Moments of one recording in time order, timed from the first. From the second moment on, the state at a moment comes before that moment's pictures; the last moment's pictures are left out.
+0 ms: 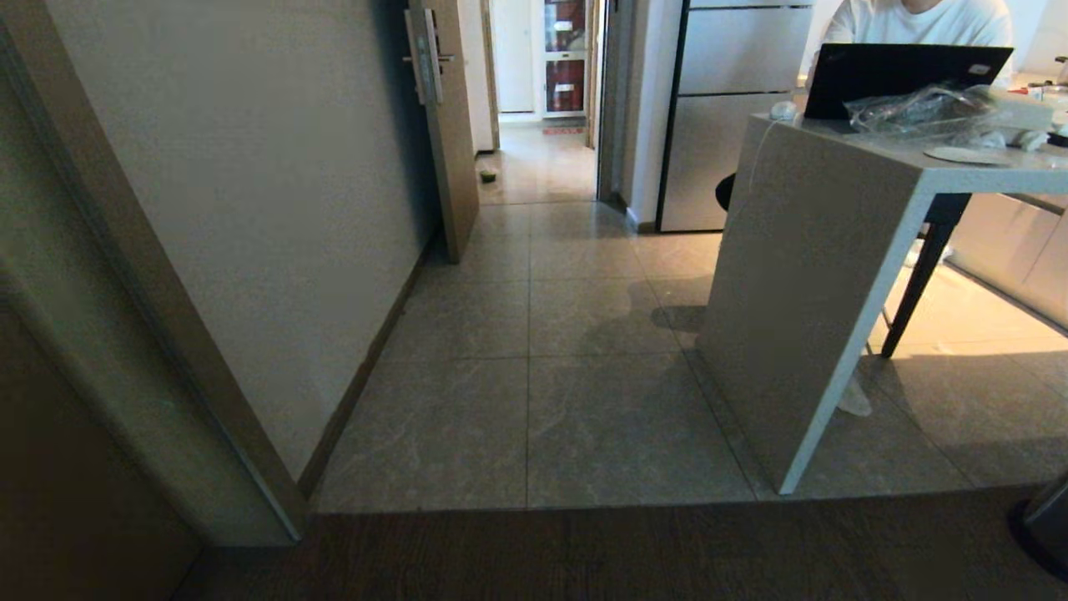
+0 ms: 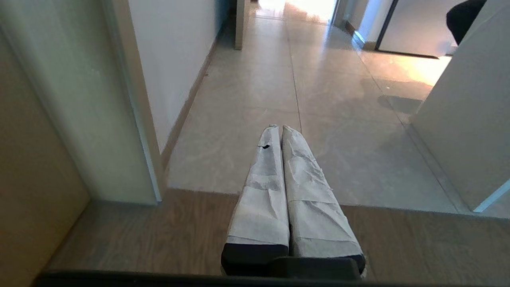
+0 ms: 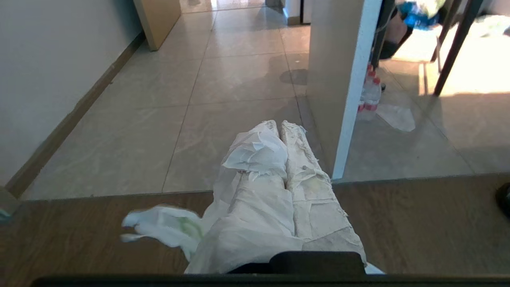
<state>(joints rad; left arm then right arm) 0.01 0.00 0.00 -0.01 0.02 -0.10 -0.01 0.00 0.00 -0.01 -0.01 0.03</state>
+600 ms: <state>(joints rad) 0.00 0.00 0.00 0.00 0.02 -0.10 -0.01 0.00 0.00 -0.01 -0.01 0.03</state>
